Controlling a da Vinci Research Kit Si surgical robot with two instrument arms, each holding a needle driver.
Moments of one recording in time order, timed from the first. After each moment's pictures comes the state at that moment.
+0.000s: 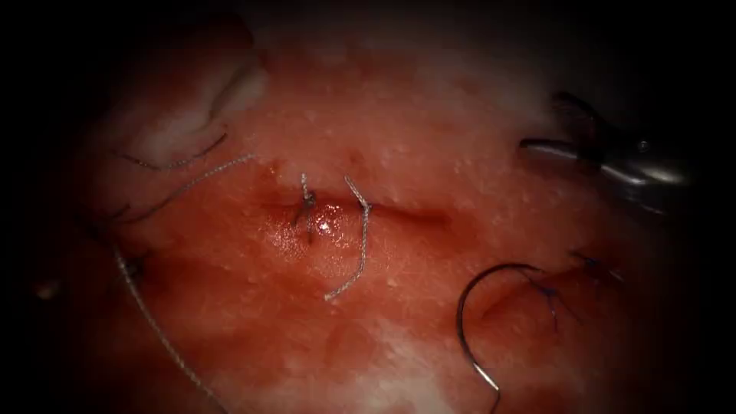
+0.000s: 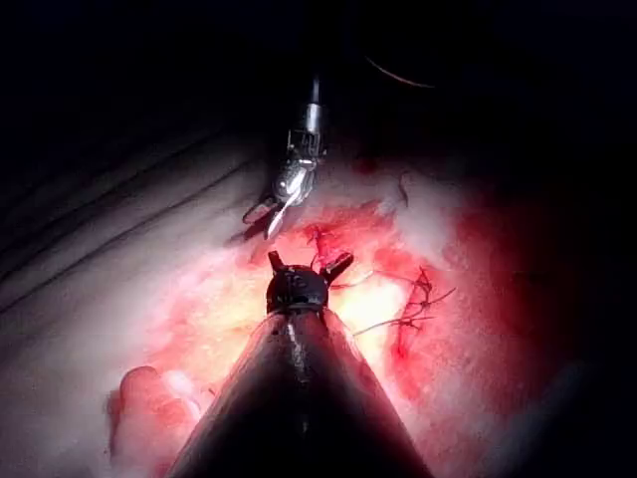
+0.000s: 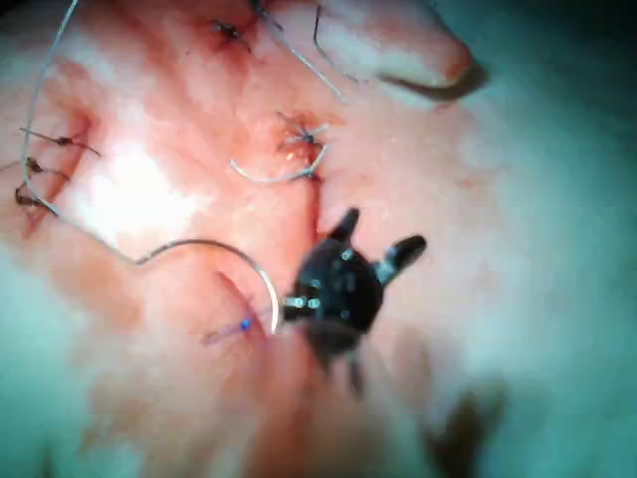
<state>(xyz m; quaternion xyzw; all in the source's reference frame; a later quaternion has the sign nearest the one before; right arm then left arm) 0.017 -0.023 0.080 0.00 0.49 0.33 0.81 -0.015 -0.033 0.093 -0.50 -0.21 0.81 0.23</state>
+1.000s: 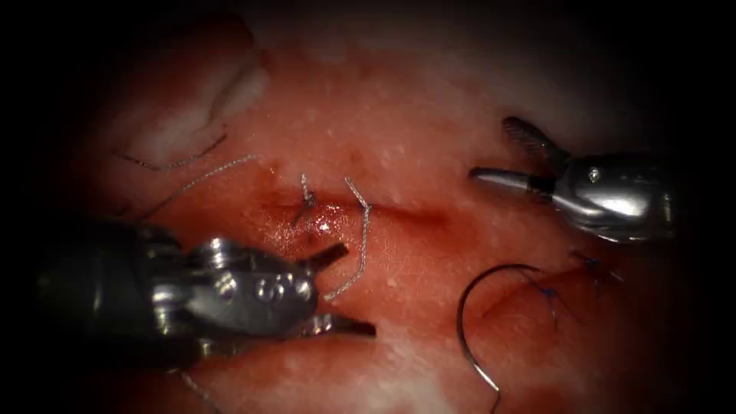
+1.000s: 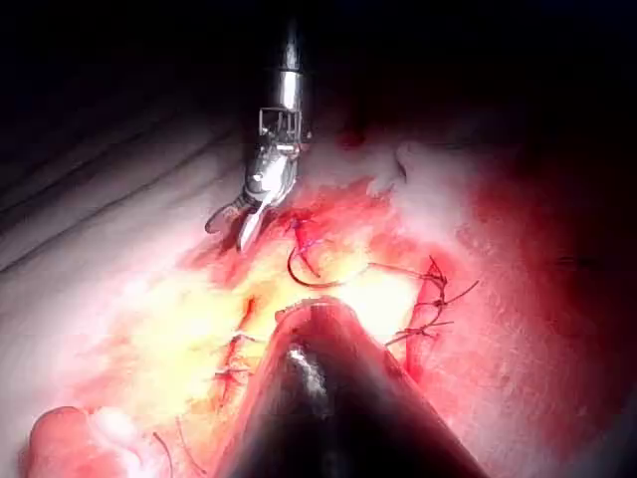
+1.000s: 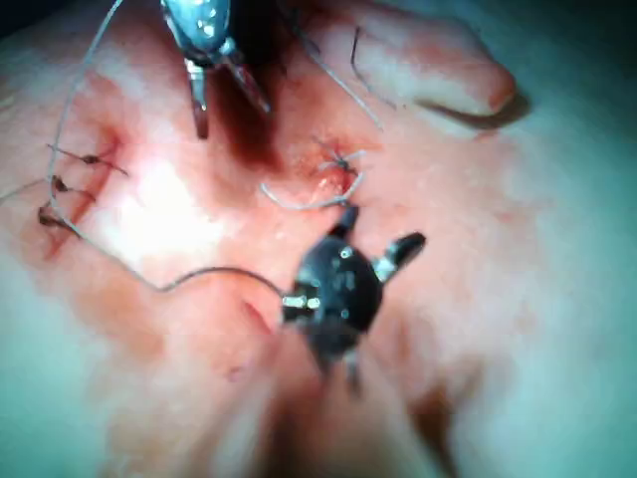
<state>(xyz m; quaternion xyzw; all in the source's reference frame) 0.020 -0.025 0.080 0.04 0.49 0.32 0.81 -0.025 -0.043 0.113 -0.22 -0.09 0.93 0.26</state>
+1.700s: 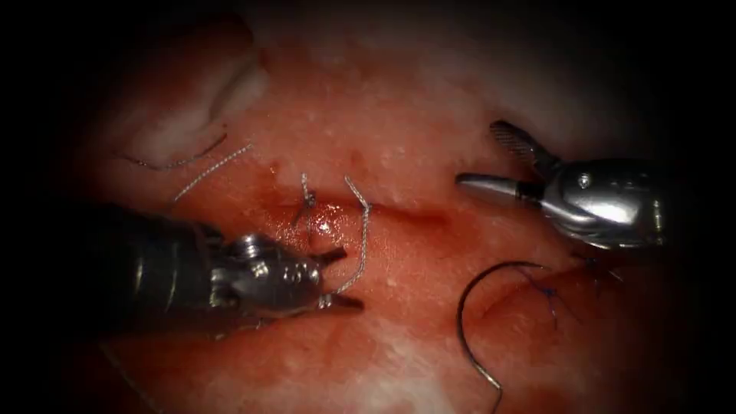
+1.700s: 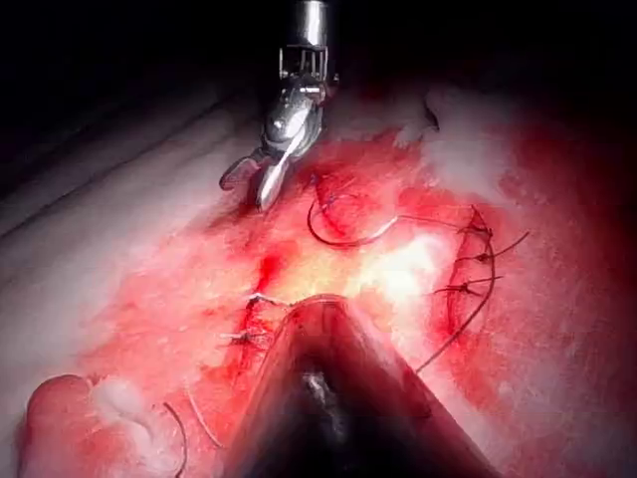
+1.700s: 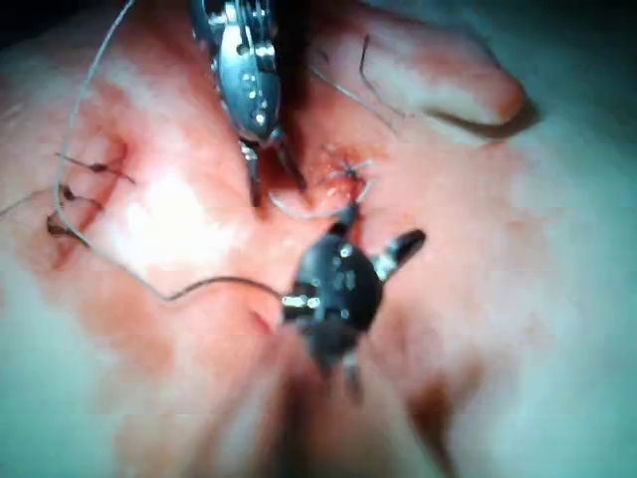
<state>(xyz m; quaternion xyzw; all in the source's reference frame) 0.021 -0.025 0.080 0.05 0.49 0.32 0.81 -0.025 -0.045 0.122 -0.19 -0.10 0.94 0.26</state>
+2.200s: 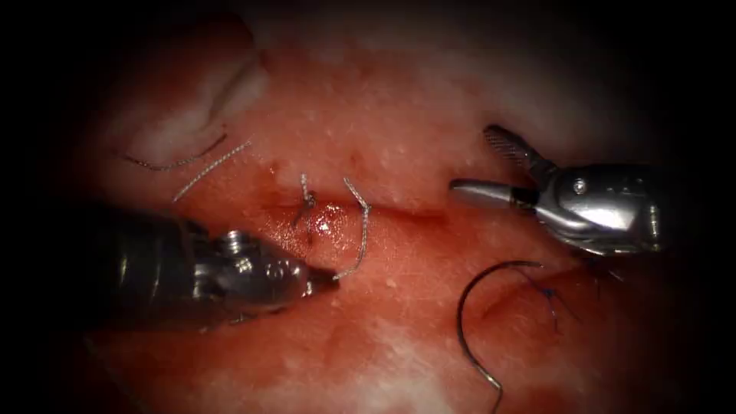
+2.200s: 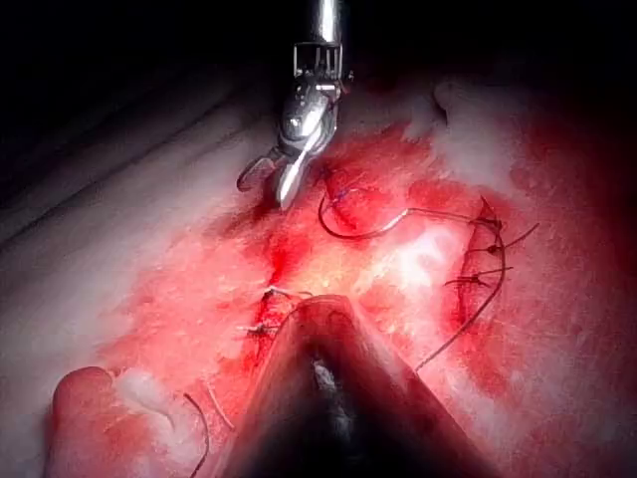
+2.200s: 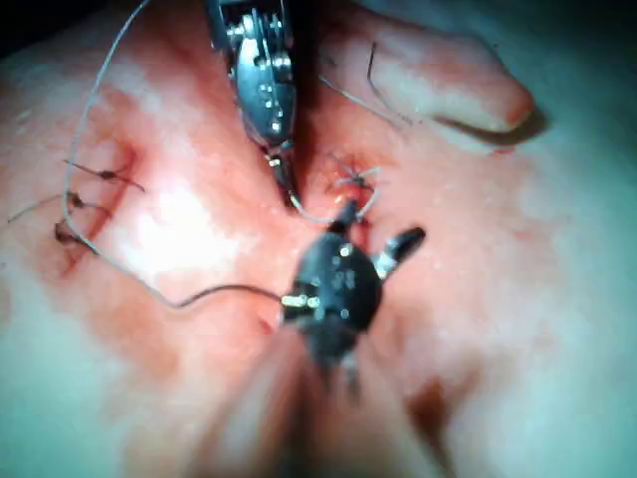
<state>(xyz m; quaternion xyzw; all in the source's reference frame) 0.022 -0.027 0.079 0.08 0.51 0.27 0.81 -0.023 -0.043 0.121 -0.19 -0.12 0.94 0.24</state>
